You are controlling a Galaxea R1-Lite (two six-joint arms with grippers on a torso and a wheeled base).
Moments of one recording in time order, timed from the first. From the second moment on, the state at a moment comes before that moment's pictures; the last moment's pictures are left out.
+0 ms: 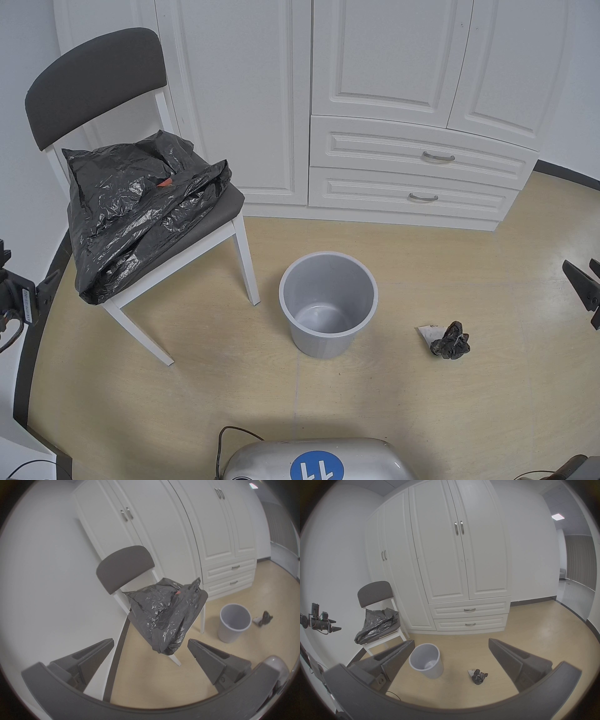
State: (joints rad) left arm 0.01 1.01 -0.60 -0.20 0.22 0.34; right arm 0.05 0.85 -0.40 -0.46 0.06 0.11
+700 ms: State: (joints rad) left arm -0.15 1.51 -0.84 -0.32 0.43 0.45; right arm 0.29 0.92 -0.40 -0.51 -0.19 0.04
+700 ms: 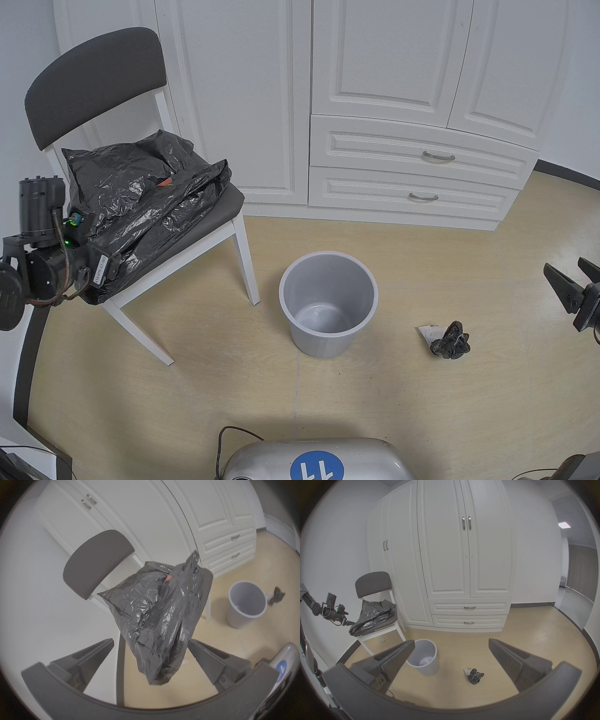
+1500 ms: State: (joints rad) left arm -0.10 1.84 -1.11 -0.32 0.57 0.58; right arm 0.29 0.97 -0.40 -0.55 -0.19 0.03
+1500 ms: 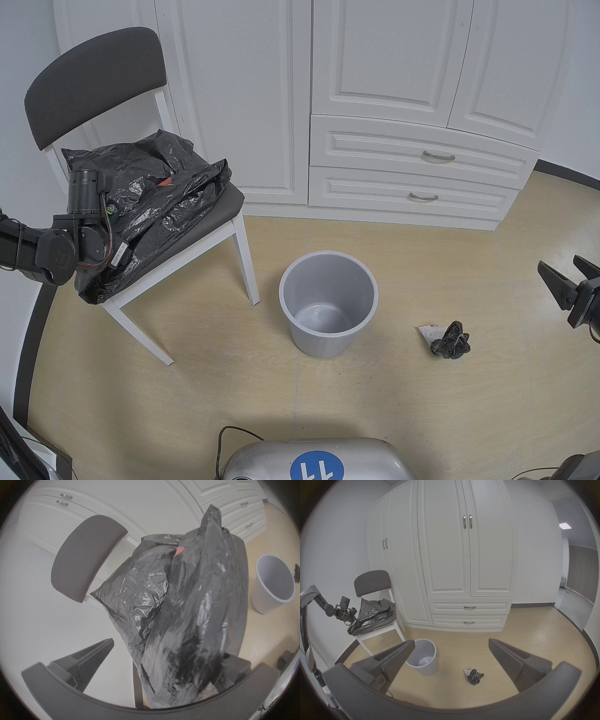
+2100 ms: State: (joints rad) left arm -0.09 1.88 -1.14 -0.48 0.57 0.68; right arm 0.29 0.97 -0.40 -0.55 -0.19 0.03
